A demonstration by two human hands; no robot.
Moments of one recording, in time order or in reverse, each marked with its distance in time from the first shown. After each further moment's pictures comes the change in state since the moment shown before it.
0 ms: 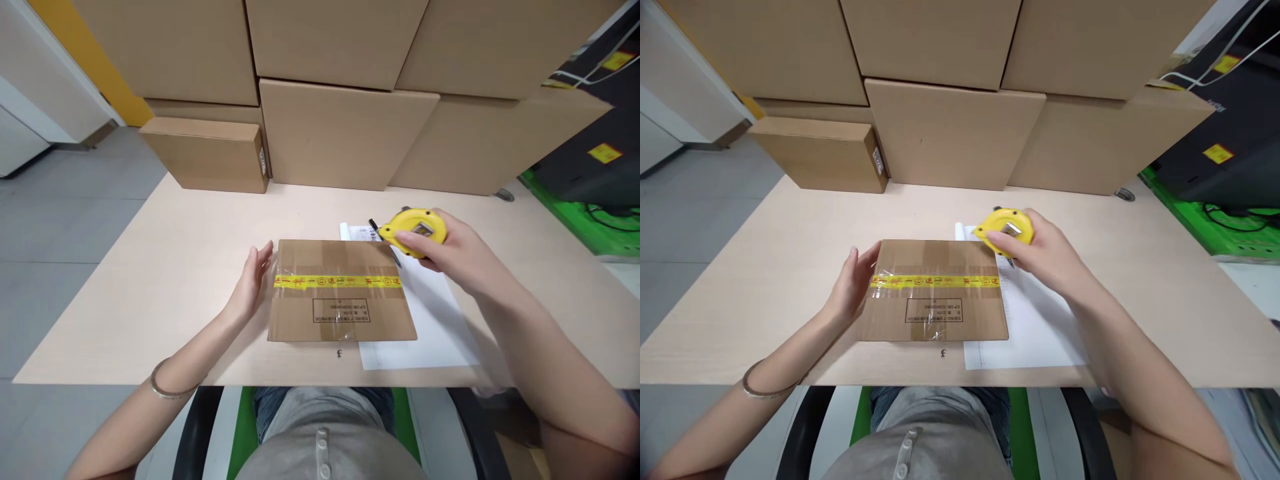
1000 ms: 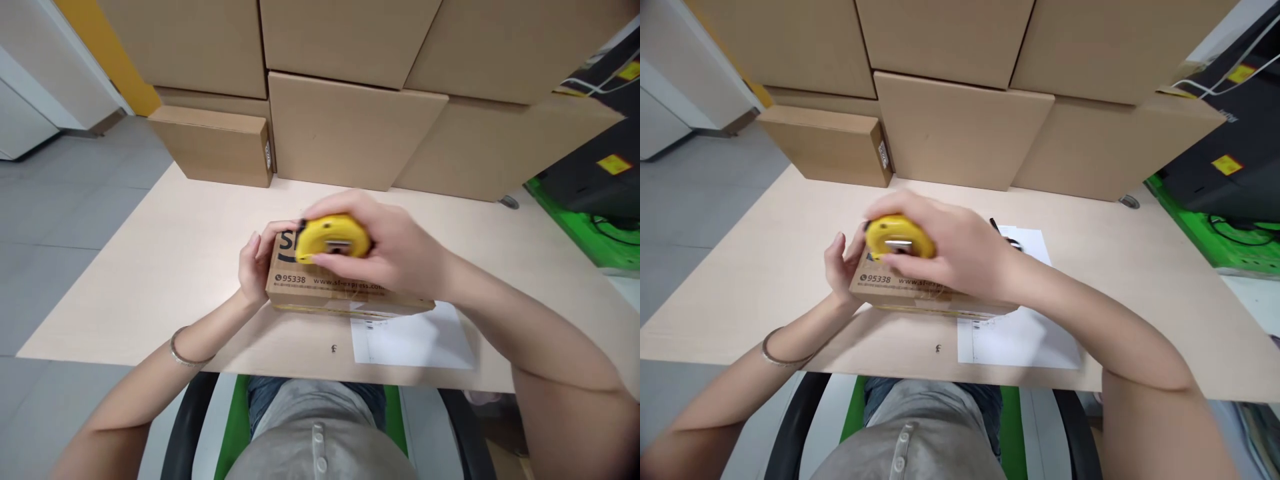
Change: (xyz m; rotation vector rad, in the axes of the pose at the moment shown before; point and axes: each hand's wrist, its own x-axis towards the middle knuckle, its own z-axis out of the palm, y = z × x) left_hand 0.005 0.045 0.058 -0.148 0.058 0.232; right_hand 0.005 -0.076 0.043 -0.179 -0.339 -0.795
